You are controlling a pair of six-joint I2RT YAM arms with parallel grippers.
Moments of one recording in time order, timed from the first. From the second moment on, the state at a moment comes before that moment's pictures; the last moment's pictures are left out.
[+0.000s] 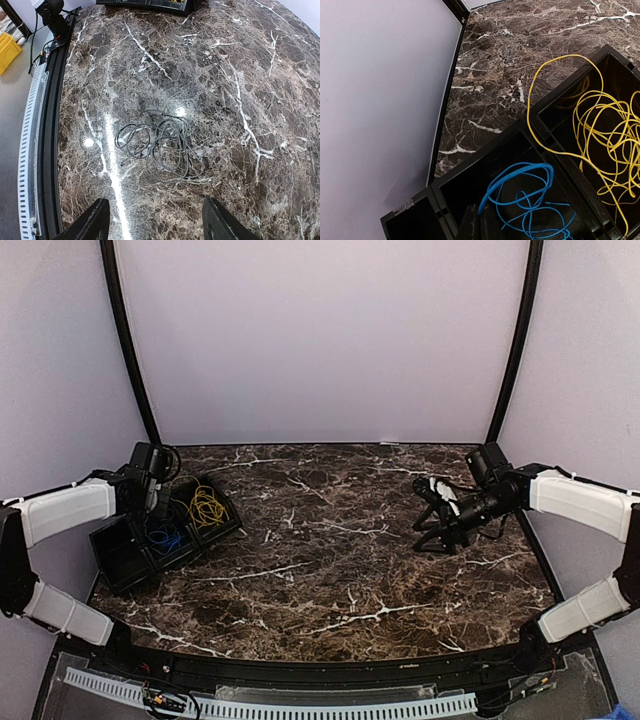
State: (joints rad) left arm -0.24 1.31 0.84 -0.40 -0.63 -0.03; right arm 0.36 1.33 0.90 -0.64 -0.81 -0.71
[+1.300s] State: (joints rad) left arm -0.10 1.28 0.88 -0.53 -0.35 -0.27; right arm 0.36 1.36 0.90 -0.65 -0.78 -0.73
